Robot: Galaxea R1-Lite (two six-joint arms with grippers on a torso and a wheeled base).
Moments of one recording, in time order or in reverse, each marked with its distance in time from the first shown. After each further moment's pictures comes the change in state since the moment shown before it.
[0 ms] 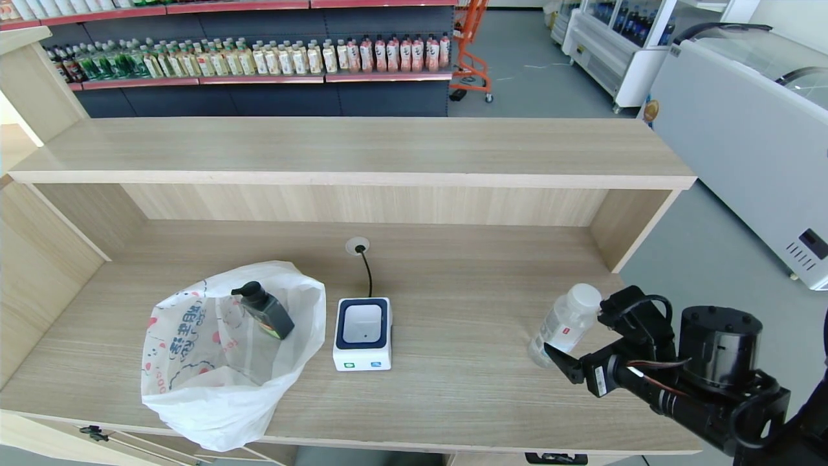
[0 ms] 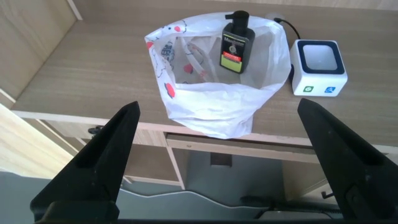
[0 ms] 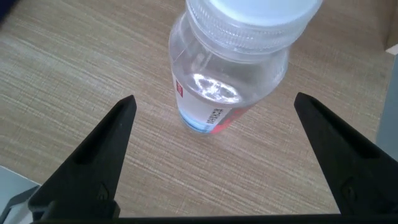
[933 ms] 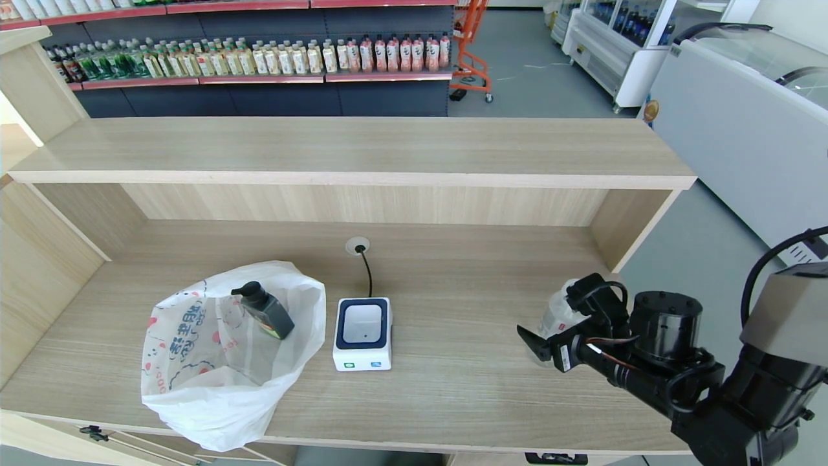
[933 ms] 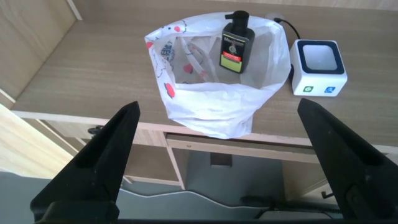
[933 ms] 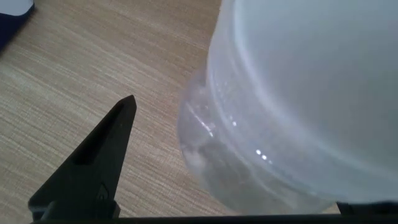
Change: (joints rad) left arm 0.000 0.000 0.000 0.000 0.000 0.000; right arm 0.002 0.169 -0.175 -0.044 0.054 0.001
